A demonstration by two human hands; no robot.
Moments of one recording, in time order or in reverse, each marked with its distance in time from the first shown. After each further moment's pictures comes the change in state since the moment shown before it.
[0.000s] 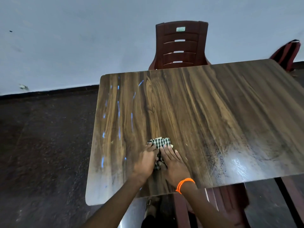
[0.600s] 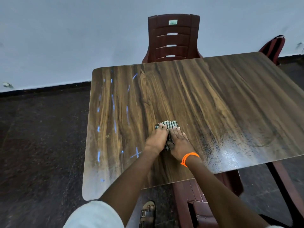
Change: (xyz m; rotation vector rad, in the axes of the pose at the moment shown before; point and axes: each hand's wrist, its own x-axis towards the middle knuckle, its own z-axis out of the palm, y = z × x) left_hand 0.068 0.032 0.005 0.014 -0.125 -0.031; right_hand 0.033 0.035 -0.026 0.010 -0.022 0.172
